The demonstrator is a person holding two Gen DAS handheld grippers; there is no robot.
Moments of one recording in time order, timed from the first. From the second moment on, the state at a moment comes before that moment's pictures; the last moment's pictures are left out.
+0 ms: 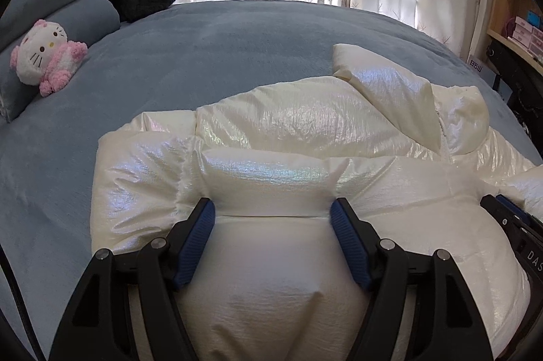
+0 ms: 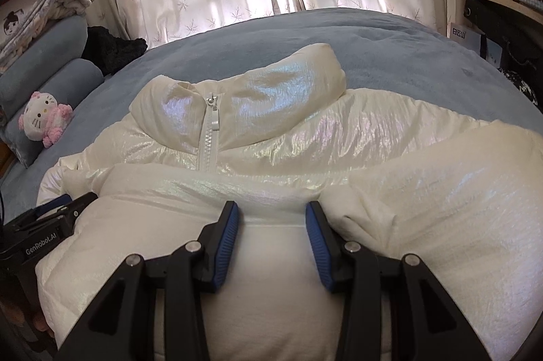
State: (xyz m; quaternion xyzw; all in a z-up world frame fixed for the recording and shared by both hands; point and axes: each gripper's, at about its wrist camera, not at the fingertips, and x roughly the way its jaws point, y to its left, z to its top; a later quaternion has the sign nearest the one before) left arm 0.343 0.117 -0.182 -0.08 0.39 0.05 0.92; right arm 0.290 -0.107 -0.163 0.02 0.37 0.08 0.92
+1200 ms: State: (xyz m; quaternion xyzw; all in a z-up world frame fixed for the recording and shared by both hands) left arm 0.161 0.132 -0.103 -0.11 0.41 0.03 0.90; right arm 0.129 -0.165 -0.084 0.15 0.40 0.08 0.90
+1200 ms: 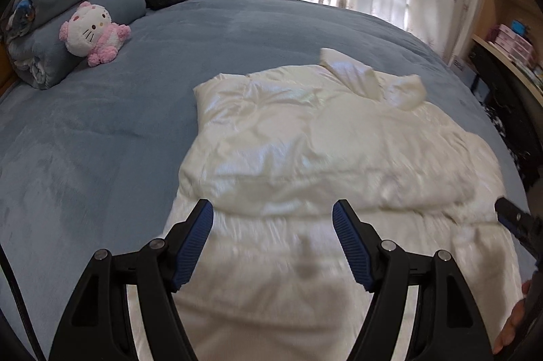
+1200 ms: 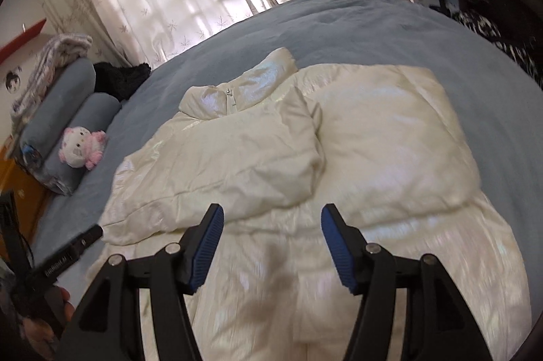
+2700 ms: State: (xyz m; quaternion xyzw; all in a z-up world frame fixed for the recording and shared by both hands) left arm -0.044 0.203 -0.108 -0.08 0.48 0.09 0.87; right arm -0.061 -0.239 -0.070 0.08 0.43 0.06 0.90
